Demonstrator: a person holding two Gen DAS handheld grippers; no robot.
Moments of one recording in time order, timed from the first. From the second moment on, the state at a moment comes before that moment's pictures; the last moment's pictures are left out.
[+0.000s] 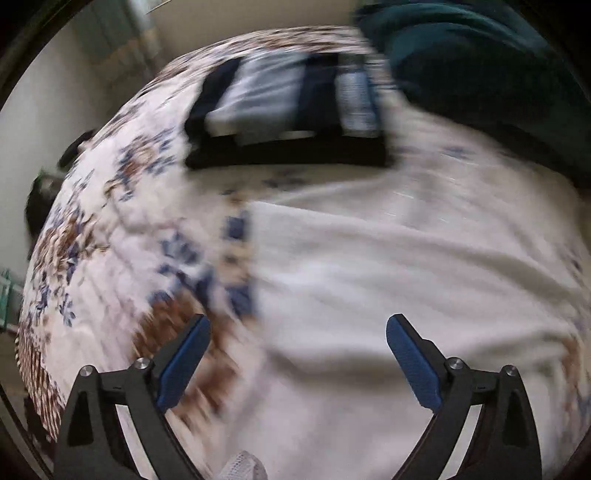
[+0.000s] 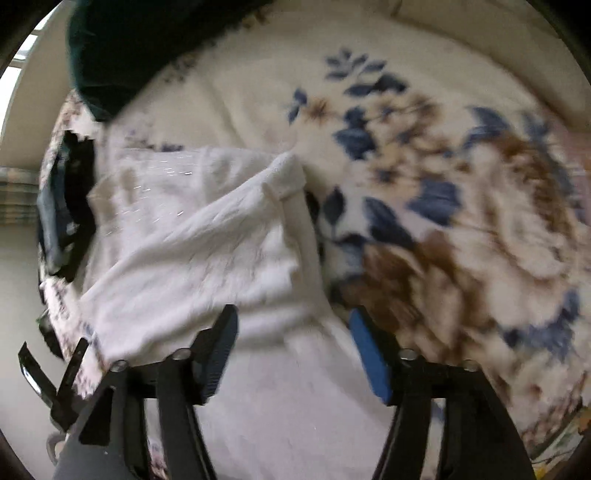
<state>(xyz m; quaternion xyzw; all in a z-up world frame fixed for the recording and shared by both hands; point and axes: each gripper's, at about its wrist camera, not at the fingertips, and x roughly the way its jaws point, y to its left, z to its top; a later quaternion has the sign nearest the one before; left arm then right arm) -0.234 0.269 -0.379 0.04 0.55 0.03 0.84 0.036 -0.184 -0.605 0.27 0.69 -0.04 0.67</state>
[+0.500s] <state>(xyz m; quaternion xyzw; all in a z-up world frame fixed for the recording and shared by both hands) -0.416 -0.079 -0.459 0.15 0.67 -0.14 0.72 -0.034 -0.333 -0.526 0.26 0.69 0.00 0.67</state>
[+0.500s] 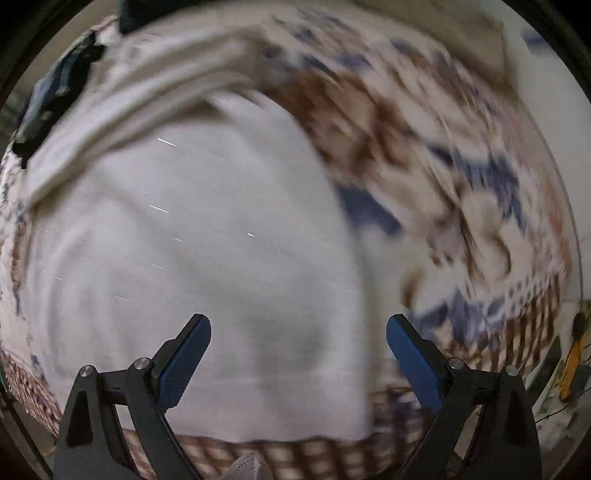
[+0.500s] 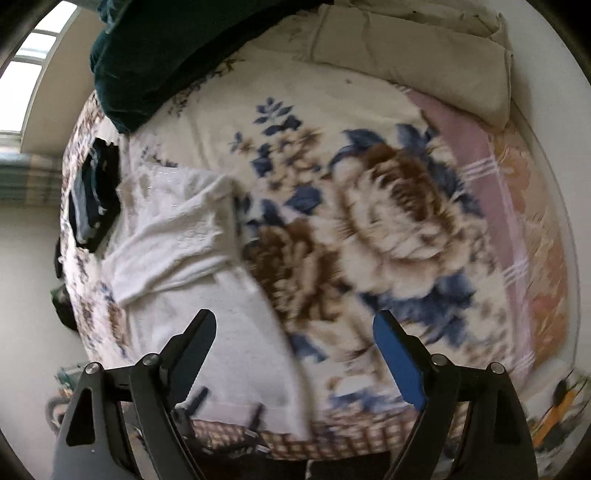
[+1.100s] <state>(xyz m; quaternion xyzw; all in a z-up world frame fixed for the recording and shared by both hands) -0.381 -0.052 -0.466 0.09 0.64 -0.07 0.76 0.127 -0.228 -0.706 0.29 0.73 0.20 0.59</state>
